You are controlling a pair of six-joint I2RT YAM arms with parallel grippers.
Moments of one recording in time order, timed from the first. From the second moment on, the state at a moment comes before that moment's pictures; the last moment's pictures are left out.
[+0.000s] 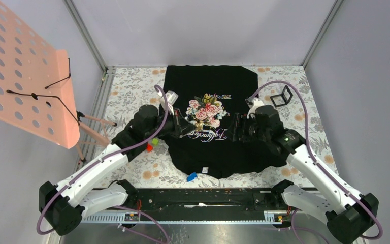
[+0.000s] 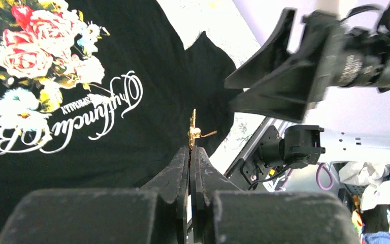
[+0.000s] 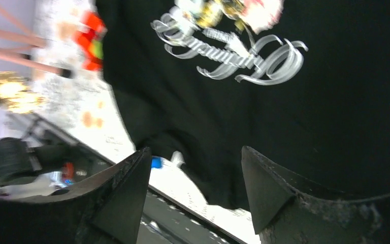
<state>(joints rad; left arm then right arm) -0.65 1.01 0.85 -0.15 0.36 -0.55 0.54 0.95 0.87 -0.50 -0.22 0.53</state>
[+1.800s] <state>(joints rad) -0.82 1.10 0.61 0.08 -0.01 -0.70 0.85 1.62 0.87 -0.45 0.31 0.52</state>
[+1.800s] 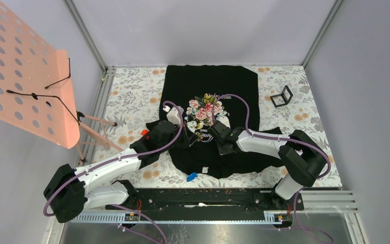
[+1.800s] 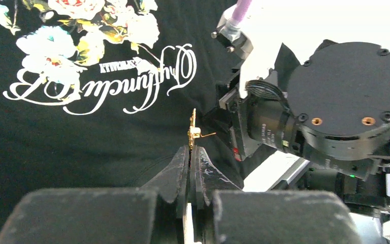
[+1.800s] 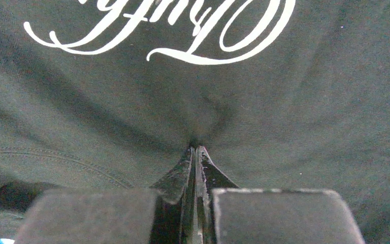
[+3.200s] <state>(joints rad) -0.98 1.52 0.65 0.28 -0.17 -0.79 0.85 1.56 0.81 -0.45 0.30 0.56</state>
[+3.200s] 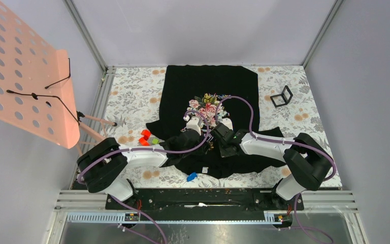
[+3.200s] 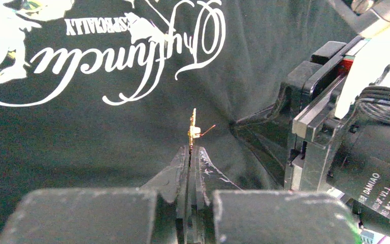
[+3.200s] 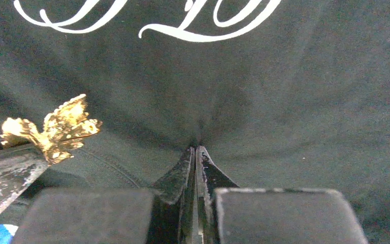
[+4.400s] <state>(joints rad) -1.09 1.65 0.85 0.10 -0.29 -0.69 0.85 1.30 0.67 -0.32 0.29 0.64</state>
